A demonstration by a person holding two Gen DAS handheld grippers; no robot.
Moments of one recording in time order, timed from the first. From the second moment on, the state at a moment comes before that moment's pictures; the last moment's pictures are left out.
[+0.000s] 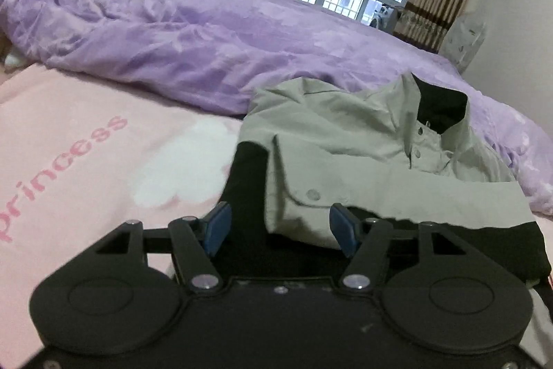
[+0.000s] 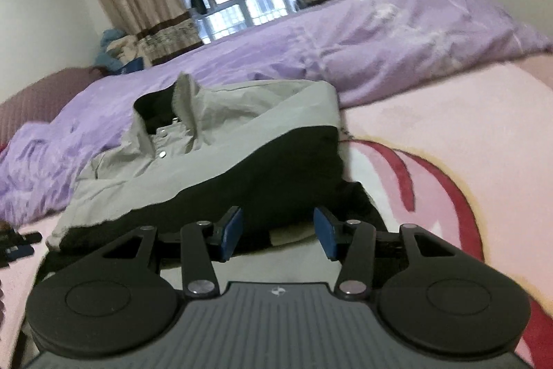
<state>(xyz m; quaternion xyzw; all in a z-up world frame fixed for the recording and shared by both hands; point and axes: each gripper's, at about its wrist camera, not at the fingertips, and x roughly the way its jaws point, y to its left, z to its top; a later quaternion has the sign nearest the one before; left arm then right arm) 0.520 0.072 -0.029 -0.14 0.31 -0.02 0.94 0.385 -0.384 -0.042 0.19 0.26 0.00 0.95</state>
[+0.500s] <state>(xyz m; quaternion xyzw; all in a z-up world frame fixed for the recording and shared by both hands) 0.558 0.009 -0.050 -0.10 0.33 -0.08 0.94 0.442 -0.375 -0.052 0.19 0.26 -0.02 0.95</state>
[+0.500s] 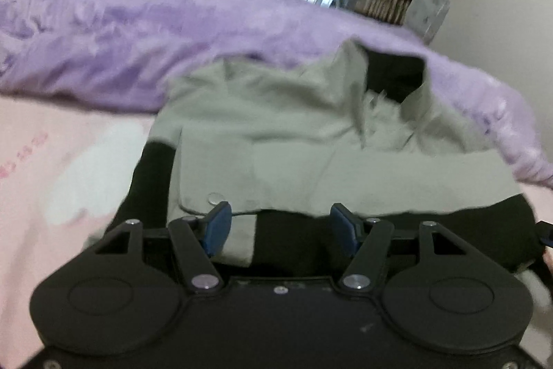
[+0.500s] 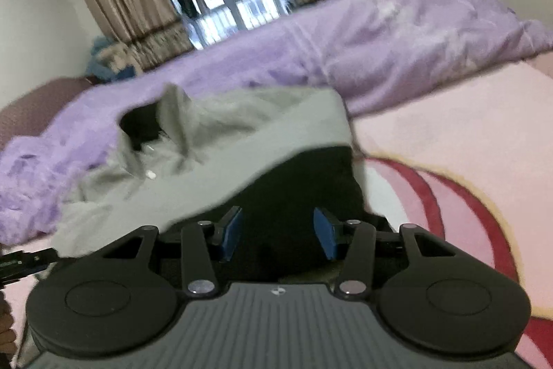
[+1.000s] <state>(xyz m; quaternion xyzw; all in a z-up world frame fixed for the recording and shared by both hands) 0.552 0.011 -0.033 -0.07 0.30 -0.10 0.95 0.447 -0.376 -0.050 0.18 0.25 -0.04 0.95</state>
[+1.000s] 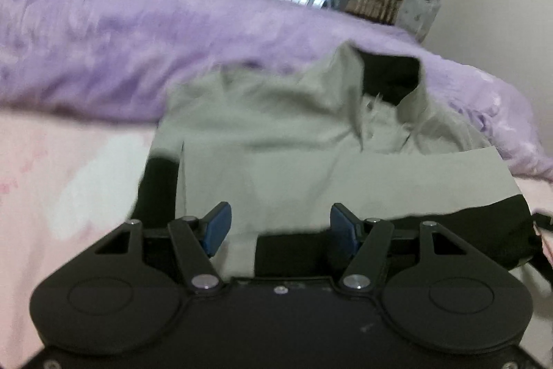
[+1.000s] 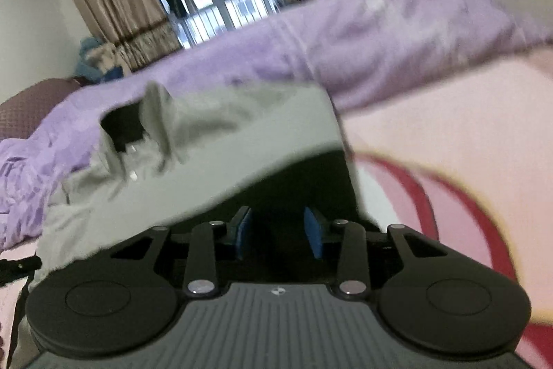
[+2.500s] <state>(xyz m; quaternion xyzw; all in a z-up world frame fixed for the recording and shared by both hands) 0.483 0.040 -0.041 -0.03 0.36 -0.12 0.92 0.380 -0.390 -0.045 0.18 0.29 -0.01 0.94</state>
